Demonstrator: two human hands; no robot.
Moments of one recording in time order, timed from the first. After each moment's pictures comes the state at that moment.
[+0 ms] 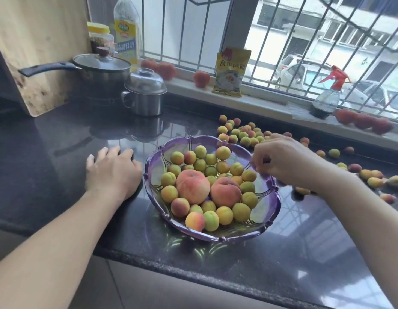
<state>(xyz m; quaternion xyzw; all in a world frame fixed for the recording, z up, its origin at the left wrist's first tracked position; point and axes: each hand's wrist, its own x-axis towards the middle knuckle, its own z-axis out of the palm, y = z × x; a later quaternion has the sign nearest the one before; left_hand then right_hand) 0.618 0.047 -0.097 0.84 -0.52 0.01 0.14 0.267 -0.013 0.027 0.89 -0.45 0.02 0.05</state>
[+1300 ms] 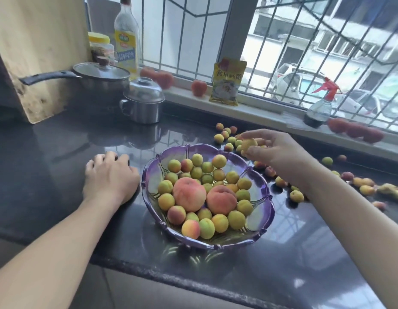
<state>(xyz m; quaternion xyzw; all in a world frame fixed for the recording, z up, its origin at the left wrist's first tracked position) 0.616 0.045 -0.093 0.84 -0.52 0.01 0.15 0.280 -0.007 0.044 0.74 -0.53 0.28 -0.31</state>
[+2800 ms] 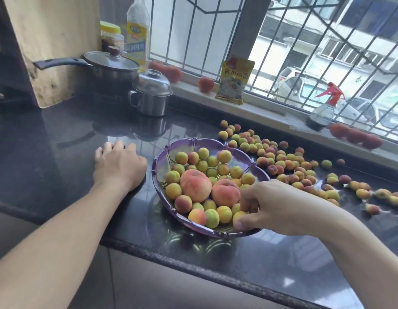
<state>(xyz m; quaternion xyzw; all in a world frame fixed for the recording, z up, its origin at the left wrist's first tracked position) 0.618 0.045 -0.094 0.84 -0.52 0.01 0.16 0.307 0.088 0.040 0.86 -0.49 -0.13 -0.09</state>
